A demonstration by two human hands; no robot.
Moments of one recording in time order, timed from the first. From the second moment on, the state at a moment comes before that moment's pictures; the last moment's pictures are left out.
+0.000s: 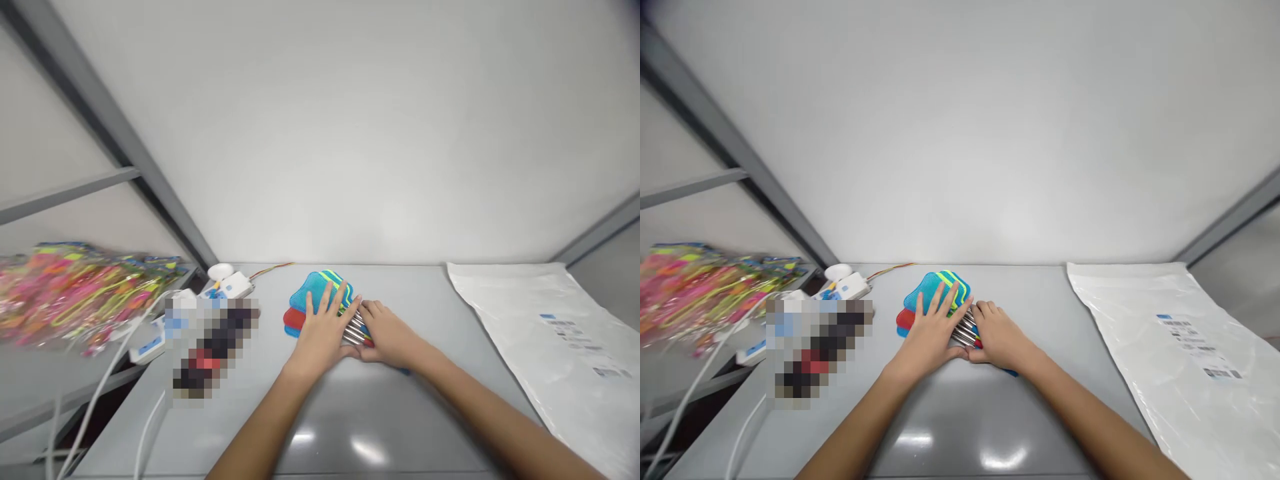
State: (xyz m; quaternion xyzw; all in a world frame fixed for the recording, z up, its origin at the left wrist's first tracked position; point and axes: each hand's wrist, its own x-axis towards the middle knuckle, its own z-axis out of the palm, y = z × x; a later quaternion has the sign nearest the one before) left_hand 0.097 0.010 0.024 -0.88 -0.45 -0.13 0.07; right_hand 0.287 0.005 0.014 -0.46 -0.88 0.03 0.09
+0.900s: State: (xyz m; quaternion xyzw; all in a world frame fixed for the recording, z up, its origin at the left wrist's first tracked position) left_hand 0.052 0.073 0.004 -0.82 -0.54 -0.15 0.08; right_hand 0.267 0.096 0.015 -0.39 -0.91 -0.08 0.07
